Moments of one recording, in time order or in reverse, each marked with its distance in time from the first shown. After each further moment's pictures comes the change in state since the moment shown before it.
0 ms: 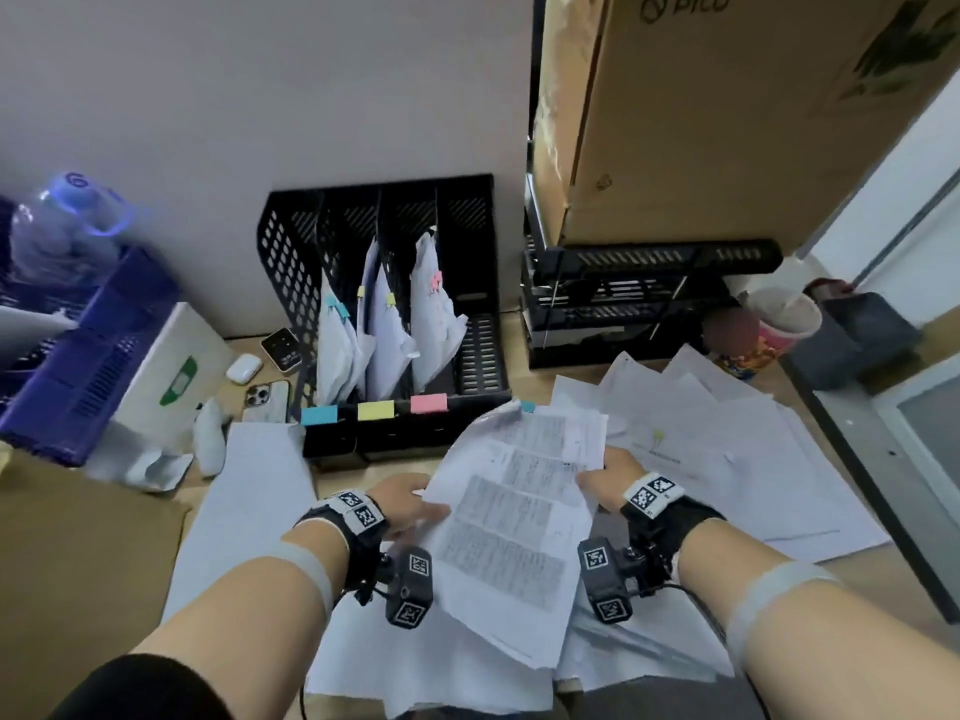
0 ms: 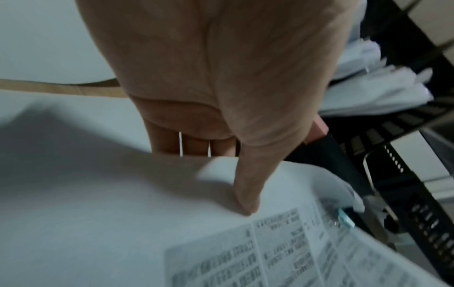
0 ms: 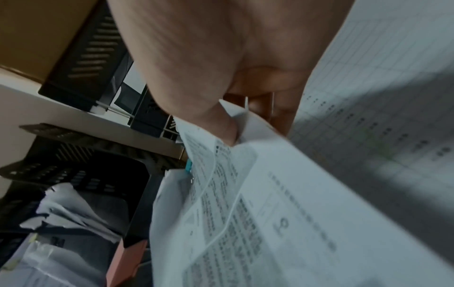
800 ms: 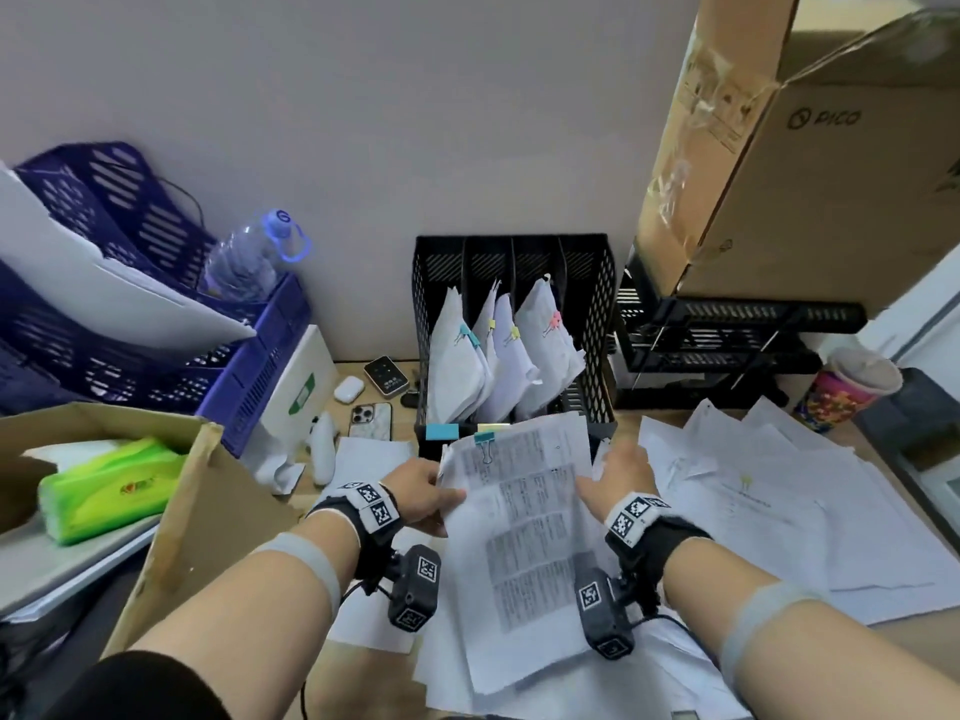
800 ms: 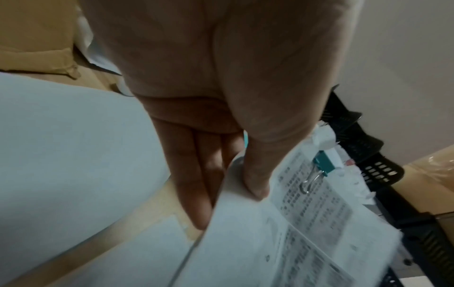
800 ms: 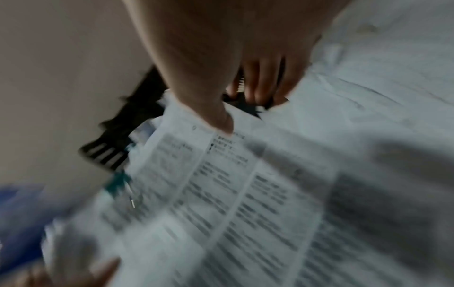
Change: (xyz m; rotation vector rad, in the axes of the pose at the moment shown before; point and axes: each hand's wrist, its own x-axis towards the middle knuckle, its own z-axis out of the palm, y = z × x) left_hand -0.076 -0.053 -0.114 -0.153 0.127 0.162; right_hand -0.048 -0.120 0.113 -0.180 0.363 -0.178
